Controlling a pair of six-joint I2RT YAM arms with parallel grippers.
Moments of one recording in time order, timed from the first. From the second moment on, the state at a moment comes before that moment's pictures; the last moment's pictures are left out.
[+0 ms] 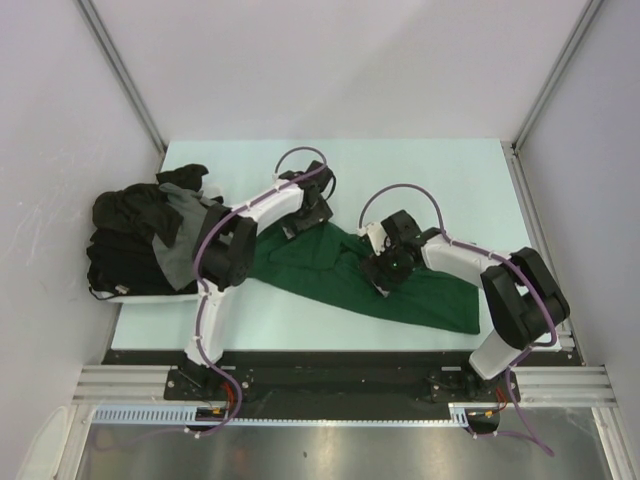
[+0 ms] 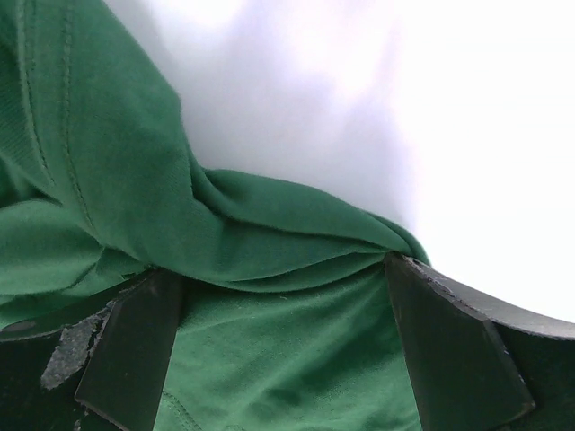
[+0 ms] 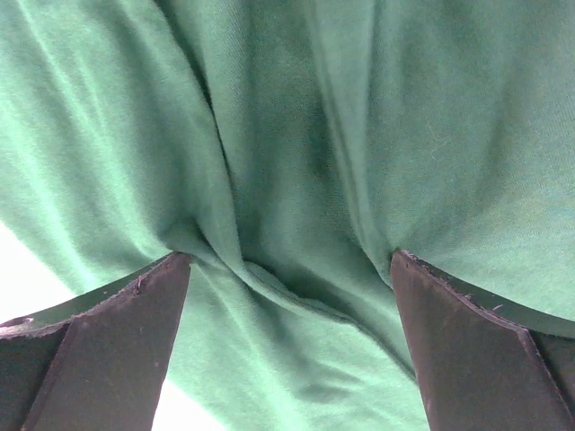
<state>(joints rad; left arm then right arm) -0.53 2.24 1.78 -0.85 -0.32 -1.04 0.54 1.63 0.92 -0.45 -0.15 -0.25</state>
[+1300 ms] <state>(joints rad) -0.47 1.87 1.56 -0.71 -0.53 -1.11 0.58 1.63 1.16 -0.65 -0.08 -0.07</state>
